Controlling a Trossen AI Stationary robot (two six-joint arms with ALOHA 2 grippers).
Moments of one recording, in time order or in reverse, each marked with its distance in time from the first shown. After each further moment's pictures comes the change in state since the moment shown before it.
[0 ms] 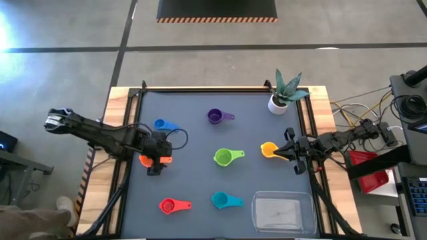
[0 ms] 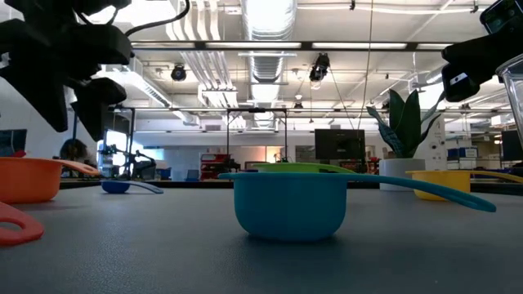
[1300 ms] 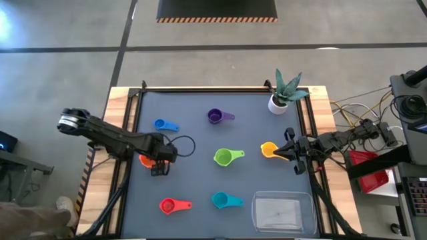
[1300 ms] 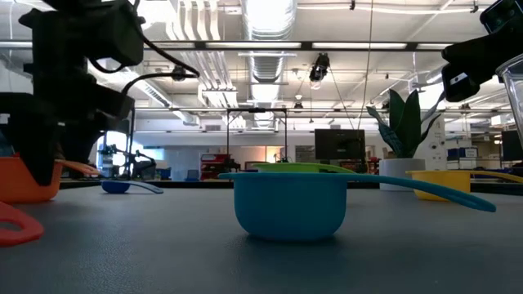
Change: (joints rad) left arm 0.000 0.274 -0.008 -0.081 -0.076 -0.128; right arm 0.000 0.000 0.000 0.000 0.000 0.000
